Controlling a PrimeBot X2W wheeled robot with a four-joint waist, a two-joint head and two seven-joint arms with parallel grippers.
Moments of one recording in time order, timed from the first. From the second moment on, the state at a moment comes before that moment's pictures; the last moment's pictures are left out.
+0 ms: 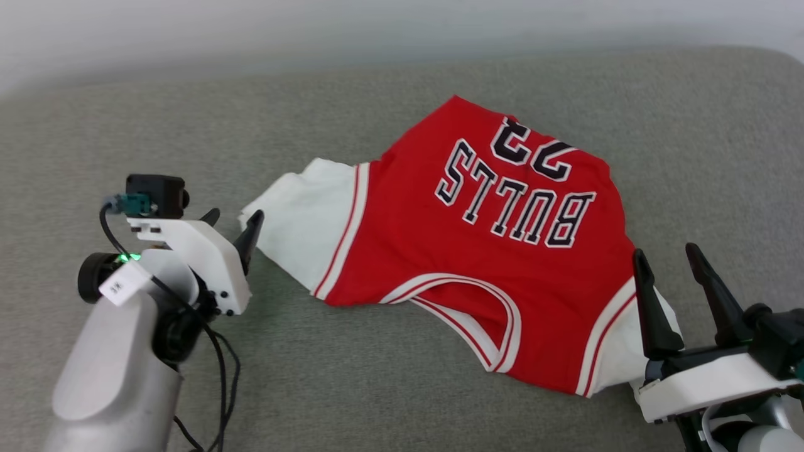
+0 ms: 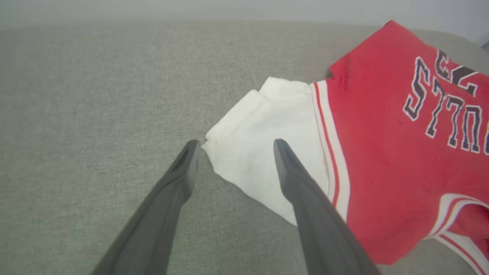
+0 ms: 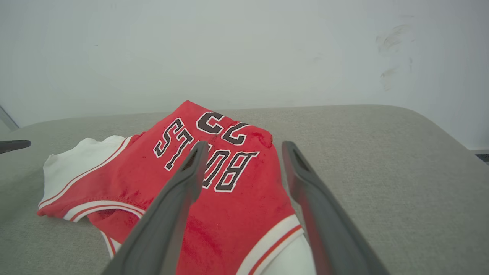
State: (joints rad) left arm -0.49 0.29 -0.16 0.37 -0.47 -0.10 0.30; right arm 0.00 -0.05 -0.04 -0.16 0.16 0.13 -0.02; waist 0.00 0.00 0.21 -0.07
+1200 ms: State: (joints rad) left arm -0.51 0.37 -0.22 0.32 -0.55 -0.07 0.53; right arm 0.00 -0.14 -0.15 0.00 0.34 0.13 0.43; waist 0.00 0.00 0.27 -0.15
